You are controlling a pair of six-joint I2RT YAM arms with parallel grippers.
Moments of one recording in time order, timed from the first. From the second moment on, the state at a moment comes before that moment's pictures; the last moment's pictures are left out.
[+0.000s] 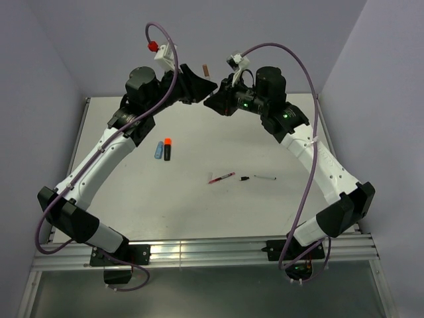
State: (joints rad) left arm -0.55 1.50 1.62 -0.05 0.33 -0.63; right arm 0.50 1.48 1.61 -0.28 -0.51 0.18
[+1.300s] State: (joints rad) left arm -0.17 1.97 1.52 -0.70 0.18 -0.15; right arm 0.22 1.19 1.17 -0.42 -0.50 0.02
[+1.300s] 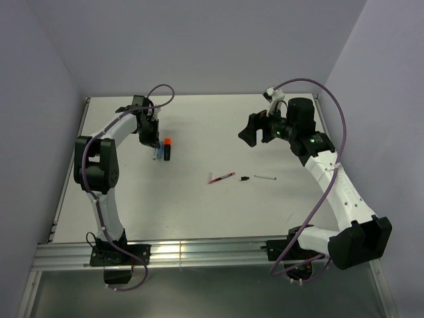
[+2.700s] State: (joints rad) left arm -0.09 2.17 1.69 -0.74 0.17 -0.13; right arm 0.21 1.20 1.17 -0.43 -0.50 0.02
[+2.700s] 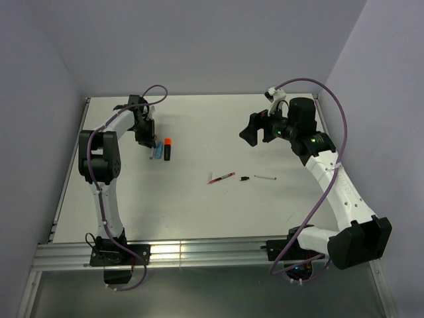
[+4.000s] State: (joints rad) left arm -0.78 2.13 1.88 -0.84 0.28 0.27; right arm -0.21 1.21 1.33 -0.76 -0.62 -0.14
